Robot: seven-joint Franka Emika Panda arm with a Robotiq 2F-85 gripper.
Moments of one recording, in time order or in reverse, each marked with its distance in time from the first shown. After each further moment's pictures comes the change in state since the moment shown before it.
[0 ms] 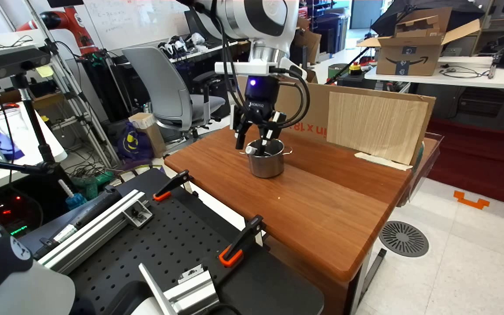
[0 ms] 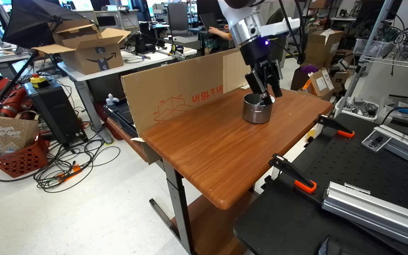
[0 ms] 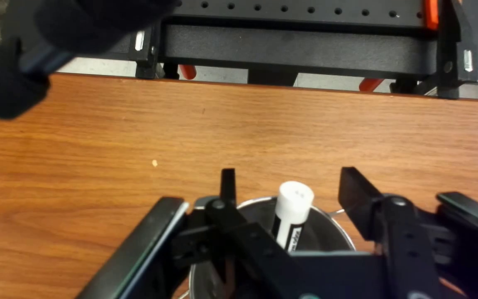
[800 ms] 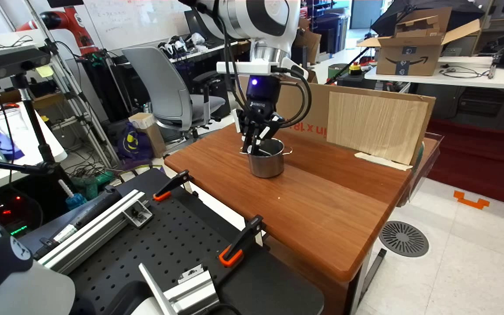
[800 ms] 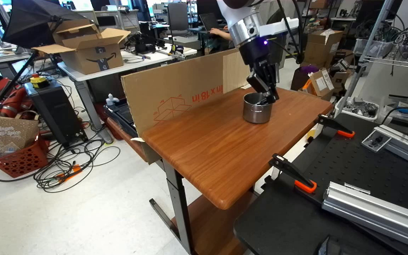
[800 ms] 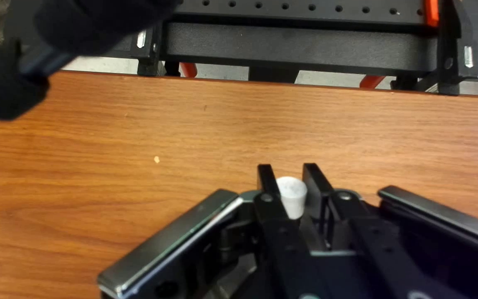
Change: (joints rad) arm -0.001 0.010 -0.001 0.018 0.000 -0.011 0.000
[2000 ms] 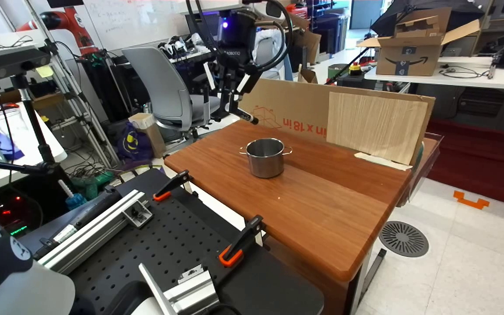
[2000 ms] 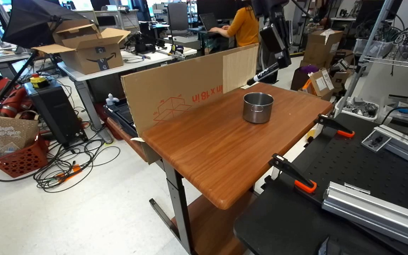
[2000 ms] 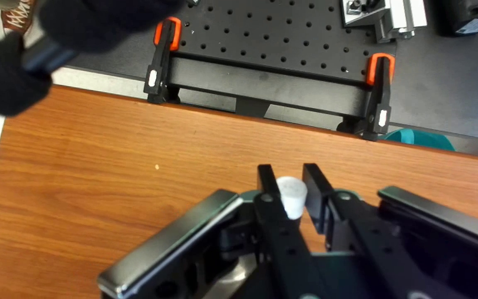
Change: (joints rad) arm 0.006 -0.338 0.038 -0.172 0.014 -0.057 -0.077
